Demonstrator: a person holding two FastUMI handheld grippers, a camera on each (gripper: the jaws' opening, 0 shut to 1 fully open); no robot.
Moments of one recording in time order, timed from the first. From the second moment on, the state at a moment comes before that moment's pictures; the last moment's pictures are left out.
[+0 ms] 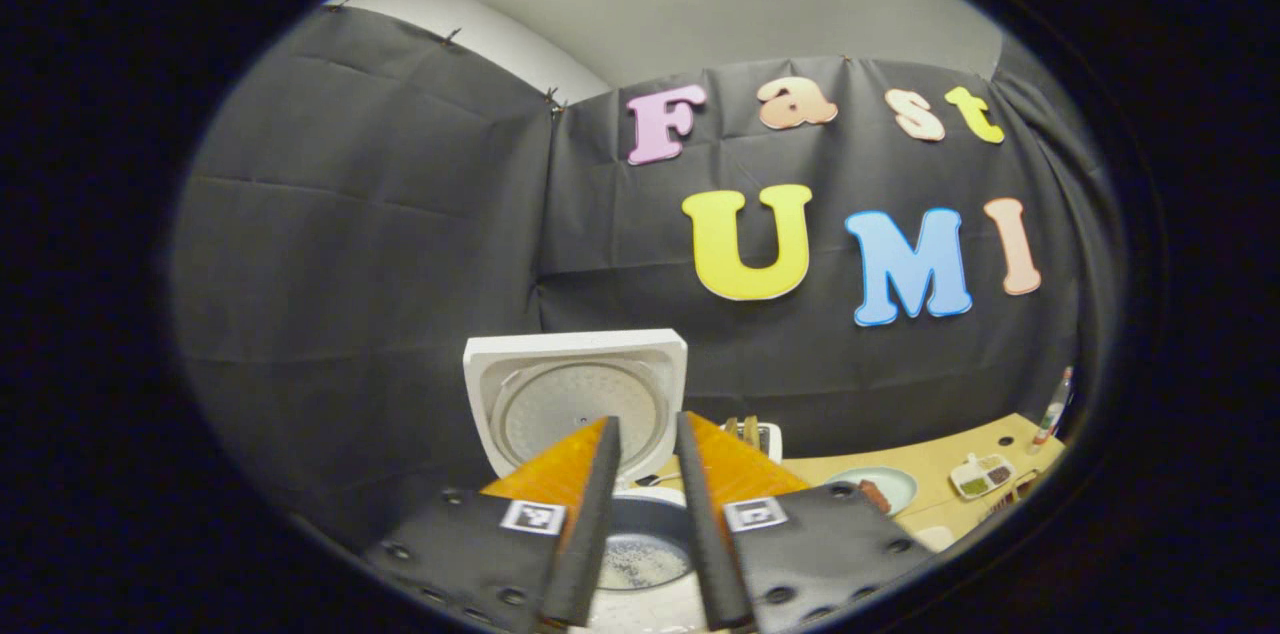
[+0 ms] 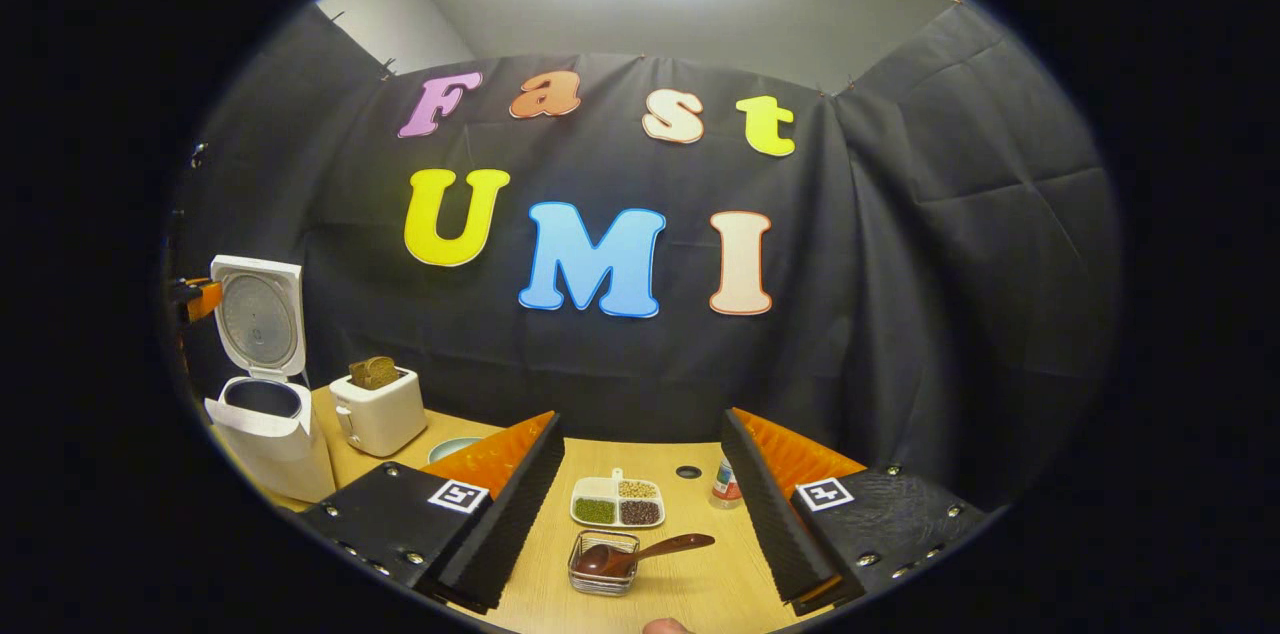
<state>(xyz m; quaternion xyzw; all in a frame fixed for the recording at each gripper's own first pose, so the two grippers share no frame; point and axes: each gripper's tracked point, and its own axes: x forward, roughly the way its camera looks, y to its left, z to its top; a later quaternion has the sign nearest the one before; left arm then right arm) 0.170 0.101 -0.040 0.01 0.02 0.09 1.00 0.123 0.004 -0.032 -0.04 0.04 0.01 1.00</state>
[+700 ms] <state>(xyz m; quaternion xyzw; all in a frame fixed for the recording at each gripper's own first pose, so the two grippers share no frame) 0.110 0.042 0.045 0.03 -0.05 0.09 0.99 0.171 -0.043 -0.128 0.02 0.12 -0.01 0.99</state>
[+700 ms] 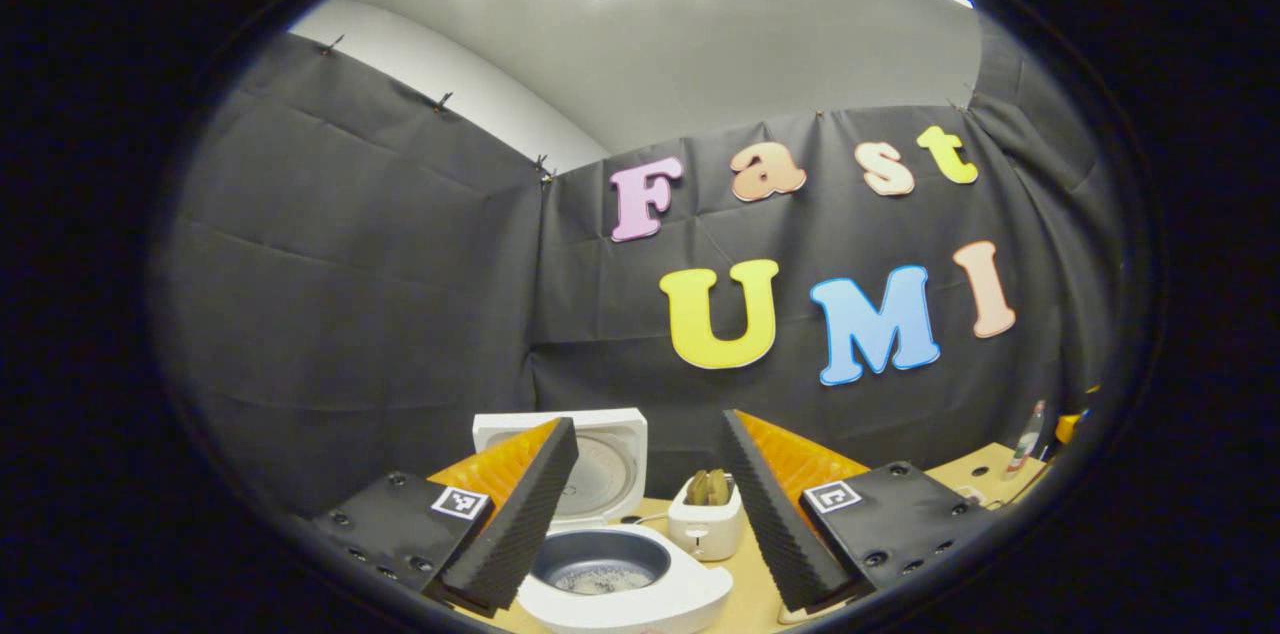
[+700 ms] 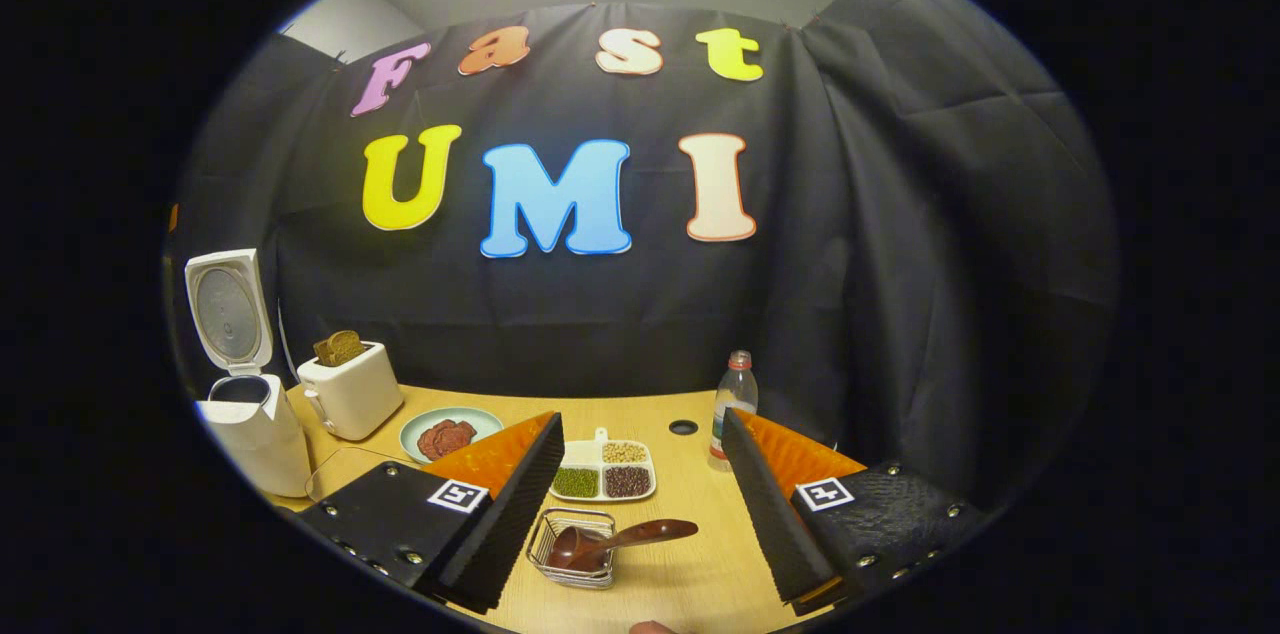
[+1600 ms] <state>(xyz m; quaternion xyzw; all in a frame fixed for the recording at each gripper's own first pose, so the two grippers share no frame) 0.096 0.079 0.021 0.04 0.00 0.14 0.99 0.180 -0.025 -0.271 0.20 0.30 -0.02 0.93</state>
